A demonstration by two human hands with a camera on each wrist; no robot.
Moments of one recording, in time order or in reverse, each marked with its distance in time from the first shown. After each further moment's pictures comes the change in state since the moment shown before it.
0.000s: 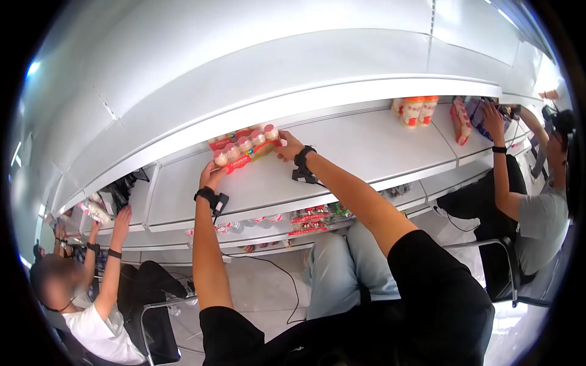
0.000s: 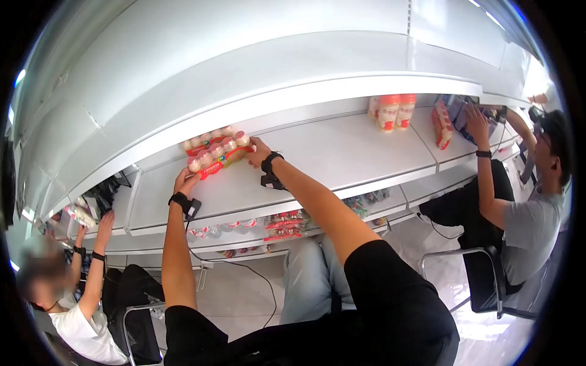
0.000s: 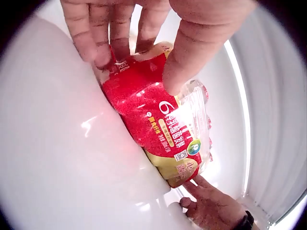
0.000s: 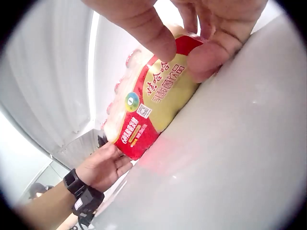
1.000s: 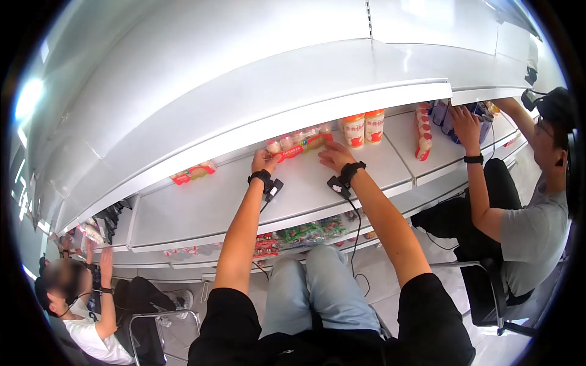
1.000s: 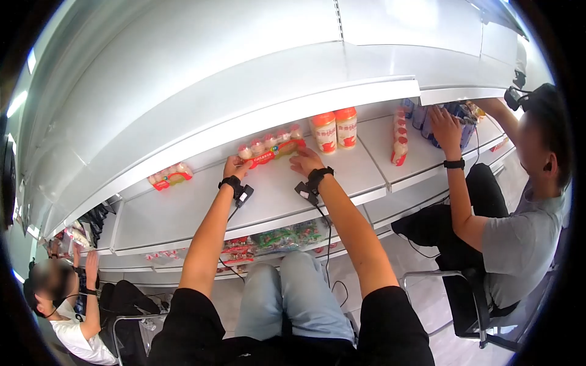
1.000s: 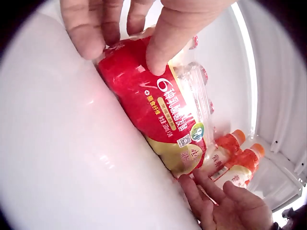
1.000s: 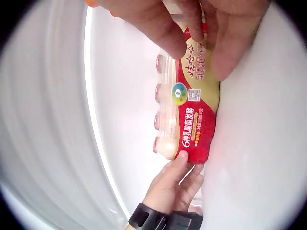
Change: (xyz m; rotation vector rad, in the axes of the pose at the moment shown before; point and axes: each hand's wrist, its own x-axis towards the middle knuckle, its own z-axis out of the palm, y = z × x) left_hand 0.072 0.120 0.376 0.020 0.043 -0.024; right_hand -0.109 0.074 -0.323 0.559 0.235 -0.029
